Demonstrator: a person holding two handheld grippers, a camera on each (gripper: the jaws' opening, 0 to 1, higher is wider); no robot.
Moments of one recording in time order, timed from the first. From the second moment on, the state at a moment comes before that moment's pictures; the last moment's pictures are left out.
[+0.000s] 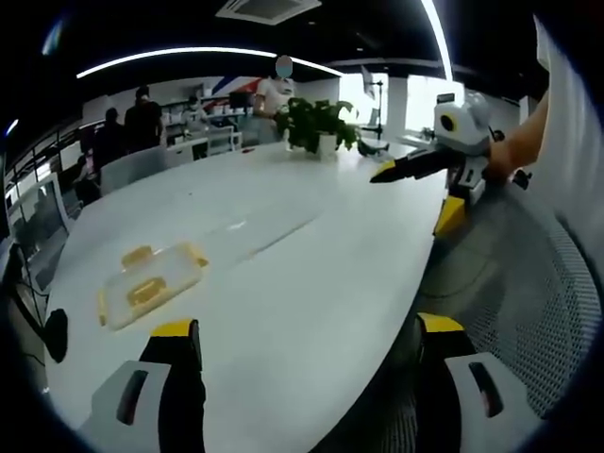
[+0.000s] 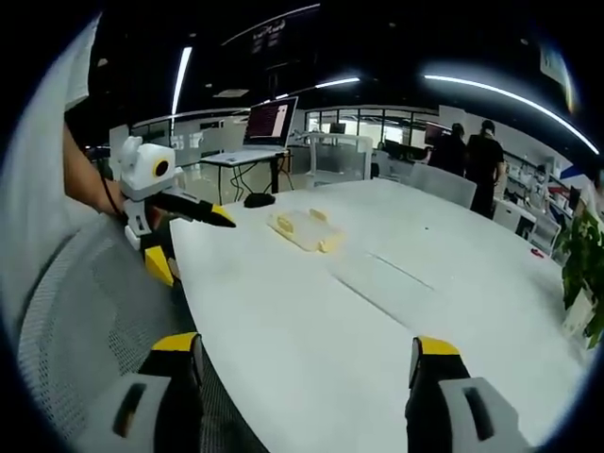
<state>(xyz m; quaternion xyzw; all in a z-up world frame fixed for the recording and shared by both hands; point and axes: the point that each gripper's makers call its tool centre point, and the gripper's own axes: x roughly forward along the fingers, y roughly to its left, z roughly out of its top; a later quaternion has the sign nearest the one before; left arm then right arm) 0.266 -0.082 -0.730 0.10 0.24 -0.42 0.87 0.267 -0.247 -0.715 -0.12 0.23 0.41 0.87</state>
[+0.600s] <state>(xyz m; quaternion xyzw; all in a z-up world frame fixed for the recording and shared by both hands) 0.266 -0.083 -0.727 0.10 0.24 -0.42 0.87 0.266 -0.248 -0.717 -0.12 0.24 0.41 0.87</state>
